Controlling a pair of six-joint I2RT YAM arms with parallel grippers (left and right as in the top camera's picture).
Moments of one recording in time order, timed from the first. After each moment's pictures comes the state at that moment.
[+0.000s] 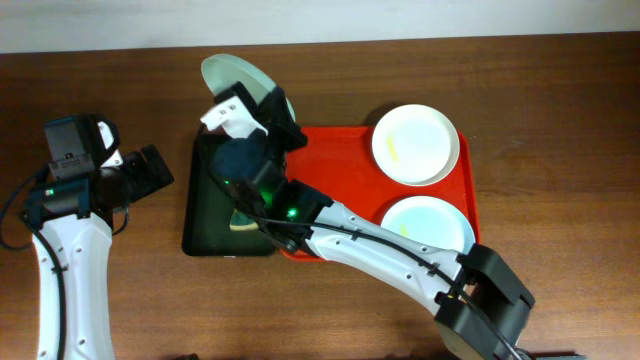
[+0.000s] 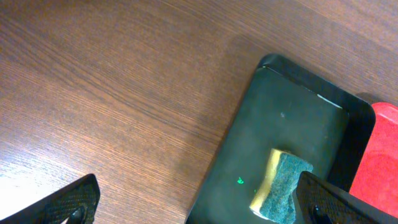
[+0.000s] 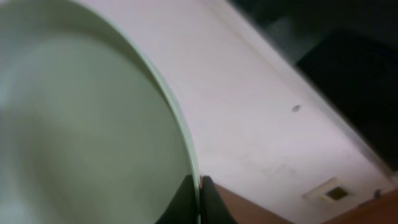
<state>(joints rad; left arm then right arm) 0.25 1.37 1.25 -0.90 0.01 -0.22 0.96 1.92 1.52 0.25 1.10 -0.55</state>
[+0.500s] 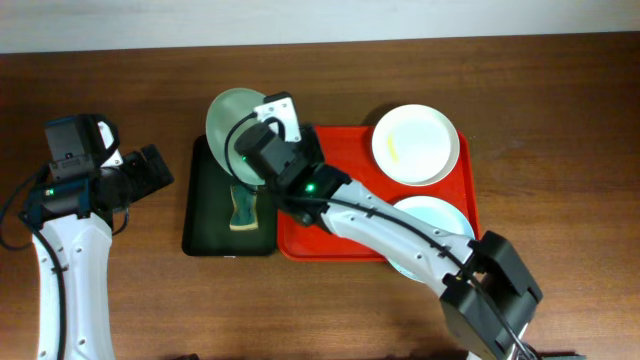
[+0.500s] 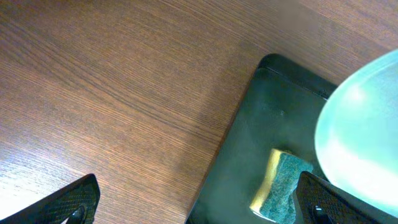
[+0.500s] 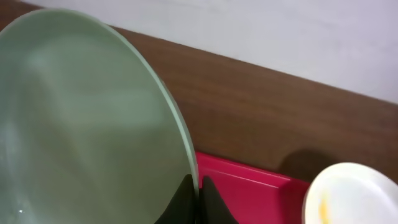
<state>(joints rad) 0.25 1.37 1.25 -0.90 0.01 -0.22 0.84 1.92 1.53 -0.30 0.65 0.28</state>
